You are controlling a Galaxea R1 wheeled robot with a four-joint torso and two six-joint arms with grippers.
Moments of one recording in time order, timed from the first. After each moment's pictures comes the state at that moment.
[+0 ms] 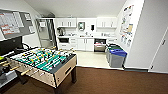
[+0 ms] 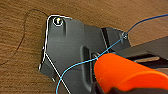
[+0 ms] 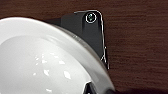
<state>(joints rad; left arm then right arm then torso) 1.69 2.70 -2.38 0.40 -0.43 -0.36 -1.58 2.88 -2.73 -0.35 0.19 0.38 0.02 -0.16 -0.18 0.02</state>
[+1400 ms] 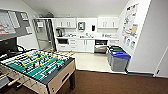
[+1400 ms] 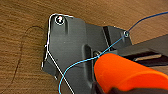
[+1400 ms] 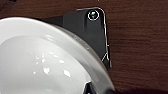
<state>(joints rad) 1.70 2.70 -2.38 0.40 -0.43 -0.36 -1.59 2.89 -2.73 -0.35 0.19 0.37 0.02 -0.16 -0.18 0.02</state>
